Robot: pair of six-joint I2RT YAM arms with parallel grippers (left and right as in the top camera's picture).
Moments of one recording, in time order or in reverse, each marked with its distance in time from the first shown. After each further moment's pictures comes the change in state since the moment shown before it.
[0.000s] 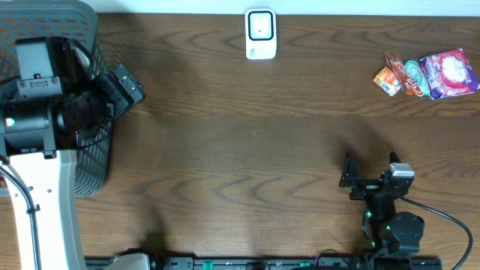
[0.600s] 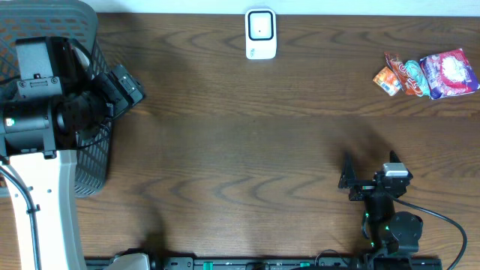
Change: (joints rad) left arm 0.000 0.000 0.000 0.000 0.000 0.000; right arm 0.028 0.000 0.000 -0.002 0.019 -0.121
